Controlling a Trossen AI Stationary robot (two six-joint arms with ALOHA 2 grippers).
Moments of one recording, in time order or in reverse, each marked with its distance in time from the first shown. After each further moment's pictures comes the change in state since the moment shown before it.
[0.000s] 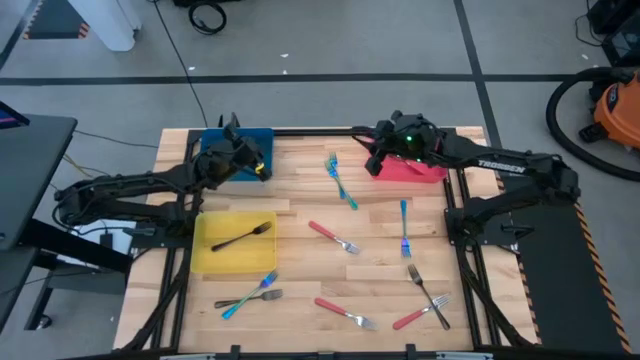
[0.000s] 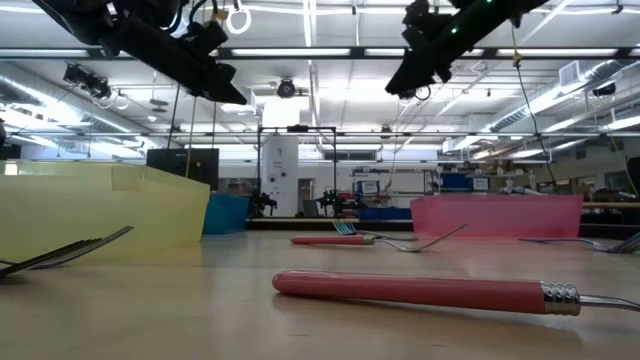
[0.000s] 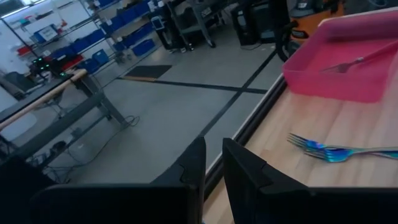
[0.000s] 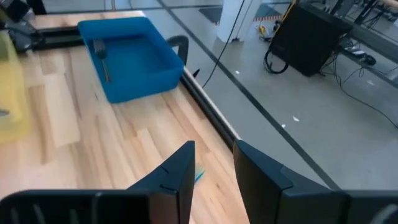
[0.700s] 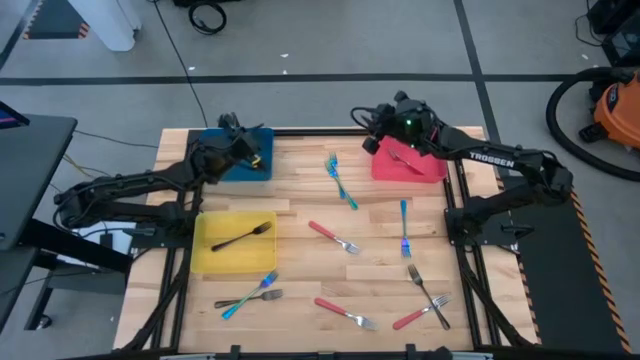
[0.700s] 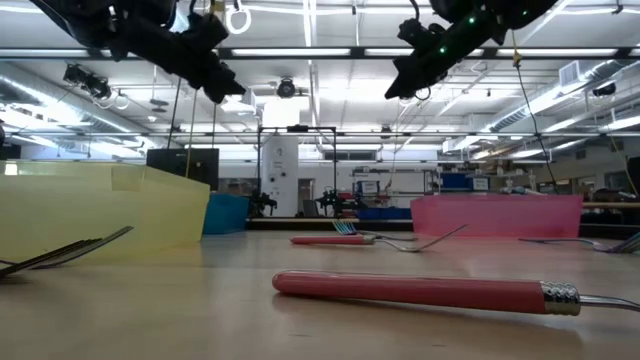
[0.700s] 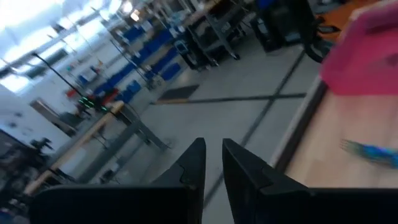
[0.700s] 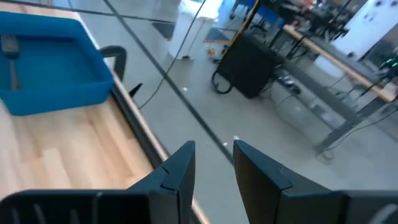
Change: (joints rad) left arm 0.066 0.000 0.000 0.141 0.000 0.263; right arm -0.141 0.056 0.000 0.190 0.058 -0.250
